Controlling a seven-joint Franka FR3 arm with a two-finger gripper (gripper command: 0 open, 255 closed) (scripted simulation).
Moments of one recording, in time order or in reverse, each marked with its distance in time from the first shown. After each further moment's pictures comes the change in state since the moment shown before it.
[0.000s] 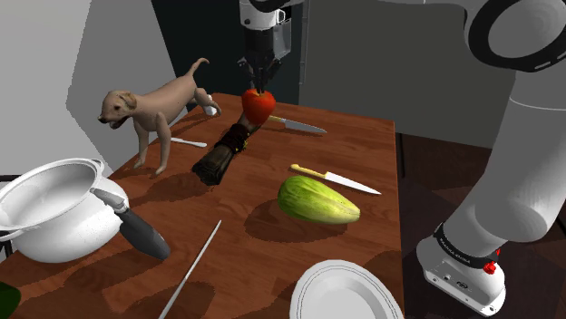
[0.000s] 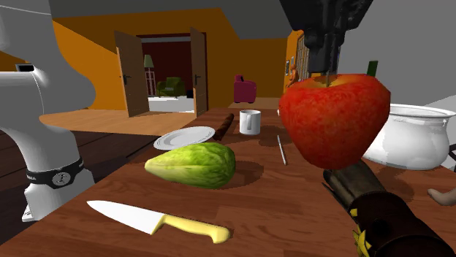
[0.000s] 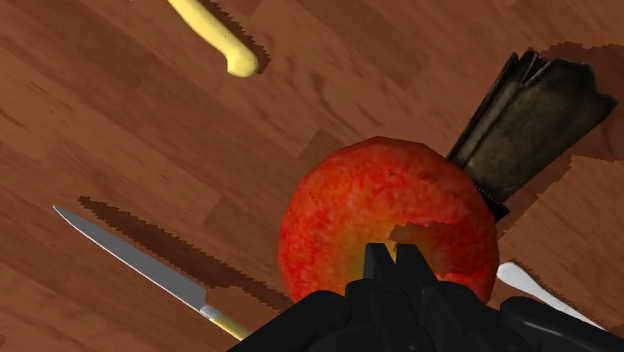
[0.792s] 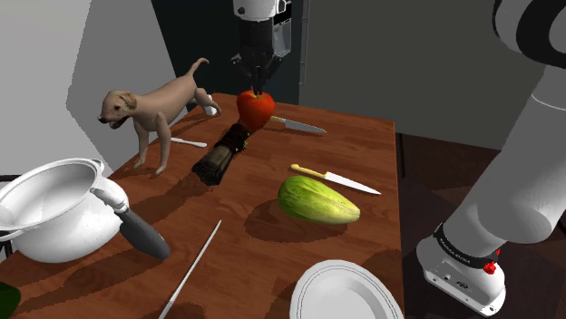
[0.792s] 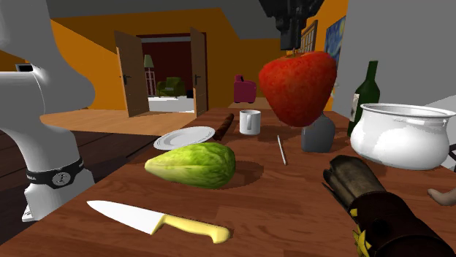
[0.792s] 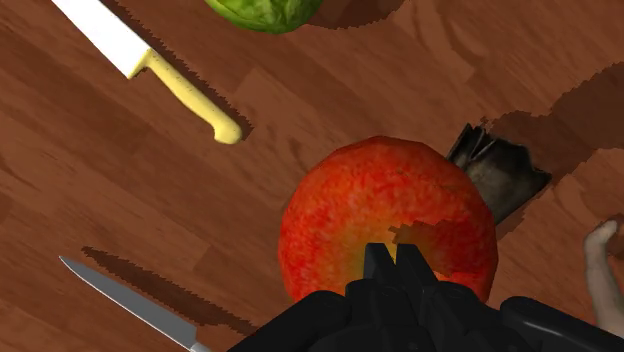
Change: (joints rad) arm 0.051 -0.134 0.042 -0.096 0.026 -0.034 0.095
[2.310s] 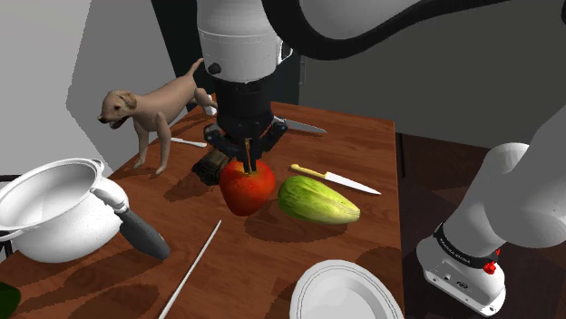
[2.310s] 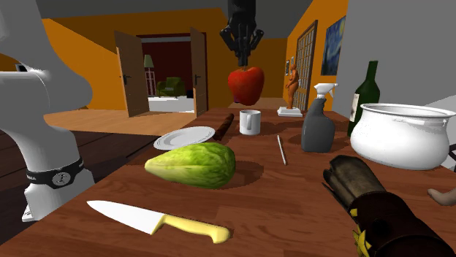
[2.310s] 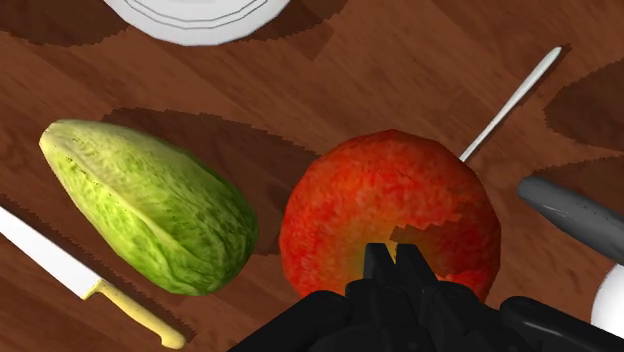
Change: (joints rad) arm 0.201 -0.256 0.216 -0.317 0.081 0.085 0.410
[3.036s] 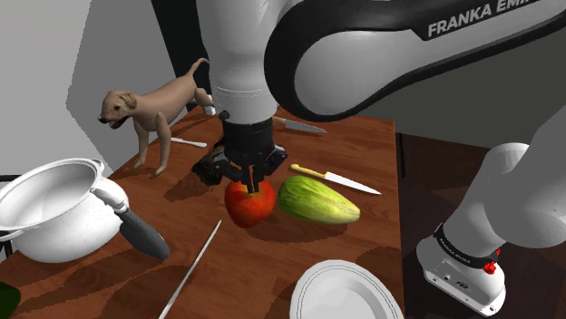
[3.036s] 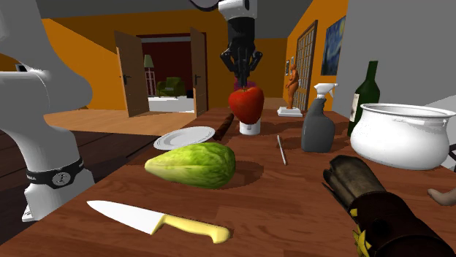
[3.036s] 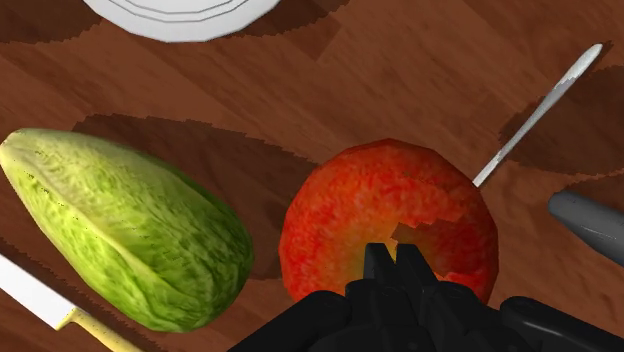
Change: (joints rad) arm 0.004 0.002 0.005 -0.146 0.001 0.147 0.002
